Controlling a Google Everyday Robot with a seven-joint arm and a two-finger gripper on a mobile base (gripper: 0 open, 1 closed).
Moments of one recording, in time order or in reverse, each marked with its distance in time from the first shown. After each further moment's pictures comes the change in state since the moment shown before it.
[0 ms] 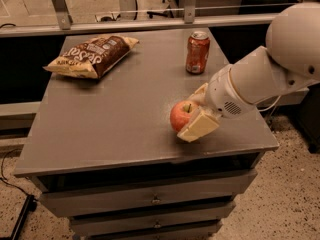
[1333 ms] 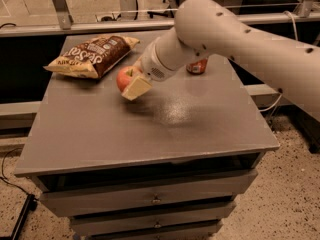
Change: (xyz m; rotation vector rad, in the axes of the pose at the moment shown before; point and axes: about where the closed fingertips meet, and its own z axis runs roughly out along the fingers) arm -0.128 -0.098 0.109 0.084 -0.126 -0.104
